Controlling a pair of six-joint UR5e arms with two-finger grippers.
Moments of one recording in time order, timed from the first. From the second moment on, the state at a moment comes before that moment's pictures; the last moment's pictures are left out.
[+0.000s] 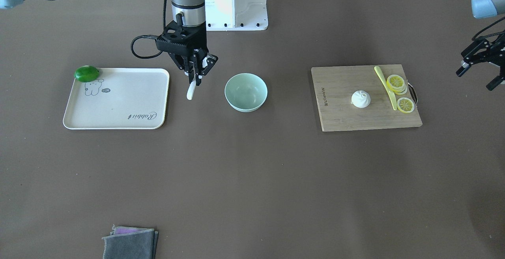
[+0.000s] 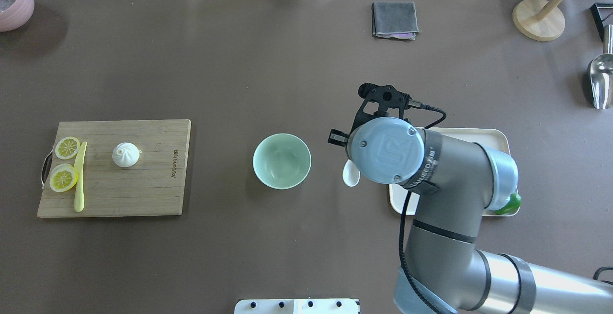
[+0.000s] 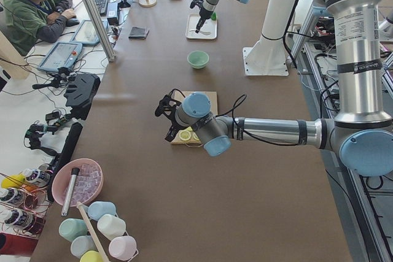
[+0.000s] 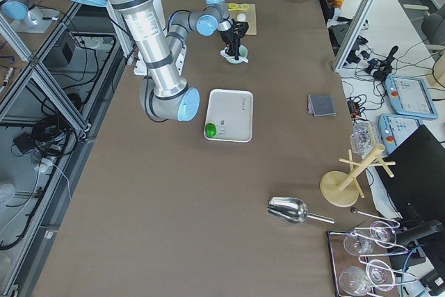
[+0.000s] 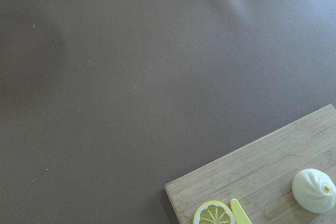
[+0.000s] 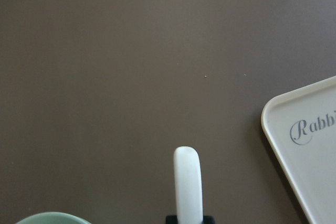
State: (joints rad) left arm -1.31 -1.41 -1.71 -2.53 -2.37 -0.46; right arm 0.40 -0.92 1.88 -1.76 1.45 1.67
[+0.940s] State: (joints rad) left arm -1.30 -1.41 -1.71 -2.54 -2.37 -0.46; right arm 0.29 -0.72 1.60 -1.77 1.22 1.95
